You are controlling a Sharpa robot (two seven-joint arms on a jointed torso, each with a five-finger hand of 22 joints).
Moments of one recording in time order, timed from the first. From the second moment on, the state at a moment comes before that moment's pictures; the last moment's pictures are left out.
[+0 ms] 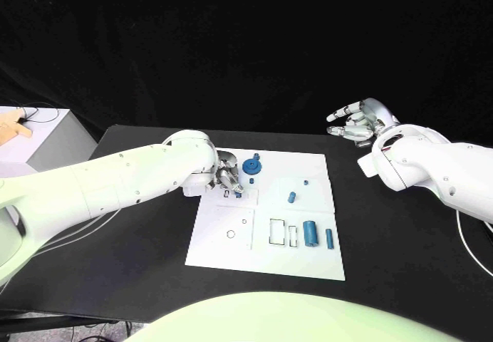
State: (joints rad) left arm 1.14 -0.60 0.01 1.29 -1.19 0.28 -0.53; left_hand 1.13 -0.18 0.64 0.23 0.44 0.85 0.06 0.83 0.56 1.22 -0.02 1.19 0.71 1.47 -0.07 1.53 1.31 0.12 1.33 0.04 1.29 1.09; right arm 1.25 -0.78 -0.10 1.34 -0.82 -0.56 -0.05; right_hand 1.23 -0.19 0.57 -0.08 0.42 0.93 0.17 0.17 0.29 1.41 0.08 1.42 1.31 1.46 0.01 1.52 1.31 0.04 1.46 0.10 1.35 1.31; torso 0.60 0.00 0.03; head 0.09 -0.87
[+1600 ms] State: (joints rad) left arm 1.14 -0.61 0.01 1.31 -1.19 0.27 -0.52; left_hand 1.13 -0.18 0.67 0.20 0.44 0.86 0.06 0.82 0.56 1.22 -0.02 1.19 0.72 1.47 -0.07 1.53 1.31 0.11 1.33 0.04 1.29 1.09; right arm 1.25 -0.78 -0.10 1.34 -0.82 -0.55 -0.06; right_hand 1.23 -0.19 0.57 -0.08 0.42 0.93 0.17 0.17 0.29 1.41 0.08 1.42 1.31 1.46 0.01 1.52 1.31 0.04 1.46 0.10 1.35 1.31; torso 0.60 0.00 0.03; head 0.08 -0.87
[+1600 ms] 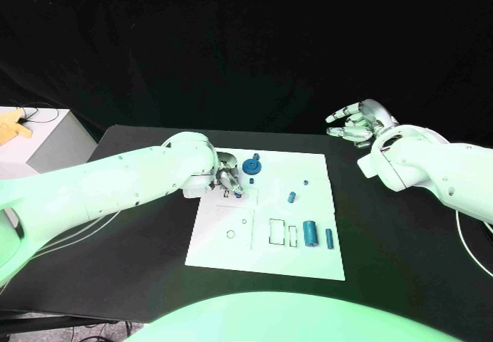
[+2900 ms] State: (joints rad) left arm 1.13 -0.60 0.01 1.30 -1.20 0.27 -0.52; left_hand 1.13 -0.18 0.67 0.20 0.44 0.86 0.06 0.82 0.57 1.22 -0.02 1.19 0.72 1.47 -0.07 1.53 1.31 0.11 1.33 0.04 1.30 1.10; right arm 1.24 -0.78 -0.10 1.34 -0.82 -0.55 -0.06; right_hand 1.23 -0.19 0.57 -0.08 0.42 0.92 0.17 0.17 0.29 1.41 0.08 1.42 1.31 1.46 0.01 1.52 1.31 0.04 1.46 0.10 1.35 1.31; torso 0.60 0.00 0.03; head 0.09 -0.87
